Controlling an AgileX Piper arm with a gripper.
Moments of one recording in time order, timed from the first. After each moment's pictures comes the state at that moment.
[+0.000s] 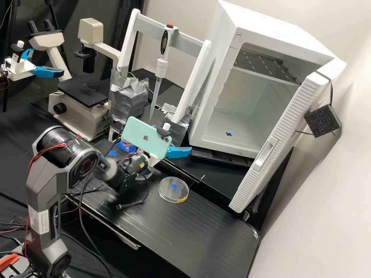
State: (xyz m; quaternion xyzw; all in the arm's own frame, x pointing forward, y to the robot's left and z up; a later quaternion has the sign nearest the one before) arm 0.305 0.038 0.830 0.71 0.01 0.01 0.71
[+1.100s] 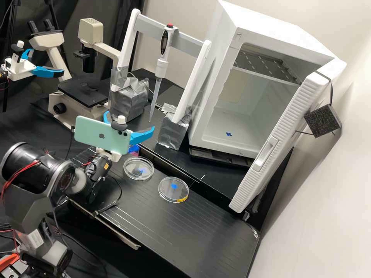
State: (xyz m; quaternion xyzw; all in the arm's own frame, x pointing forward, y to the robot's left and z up) arm 0.222 0.089 0.783 0.68 0.16 0.09 0.71
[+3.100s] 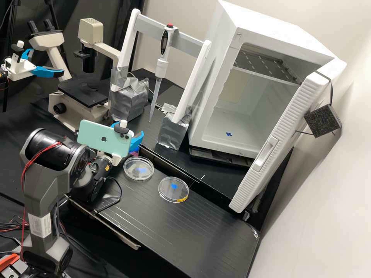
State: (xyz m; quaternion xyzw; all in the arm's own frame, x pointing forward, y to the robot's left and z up) arm 0.241 0.076 0.759 0.69 0.15 0.04 0.71
